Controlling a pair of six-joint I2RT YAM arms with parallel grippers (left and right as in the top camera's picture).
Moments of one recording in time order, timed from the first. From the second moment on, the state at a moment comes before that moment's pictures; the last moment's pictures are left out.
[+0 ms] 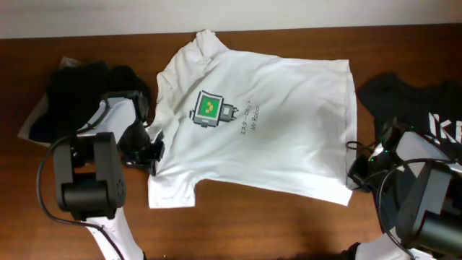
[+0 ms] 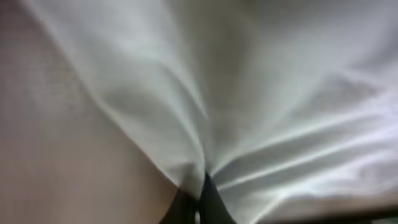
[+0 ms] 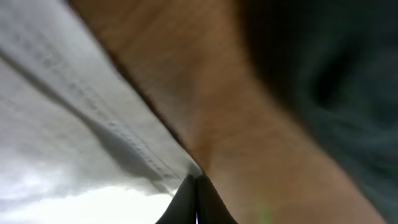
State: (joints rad) left arm 0.03 2.08 1.38 -1.30 0.08 0.09; right arm -0.42 1.76 0.95 -1.00 -0.15 0.30
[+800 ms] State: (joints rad) left arm 0.04 1.67 1.50 -1.22 0.08 0.06; right arm -0.27 1.88 1.11 -0.63 -0.24 0.14
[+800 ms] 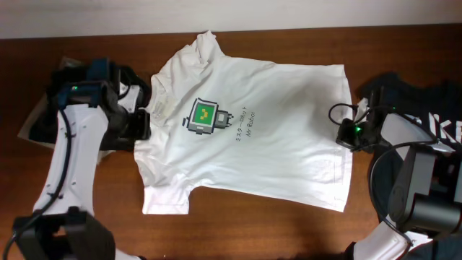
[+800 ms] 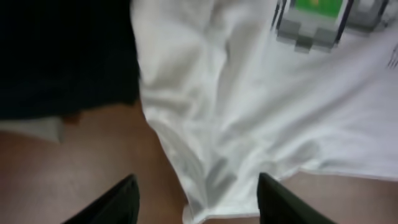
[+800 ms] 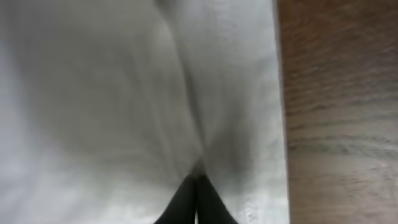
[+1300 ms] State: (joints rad) left arm 0.03 2.02 1.50 -1.00 0.12 0.07; right arm -0.41 1.95 1.44 -1.10 -0.01 0.27
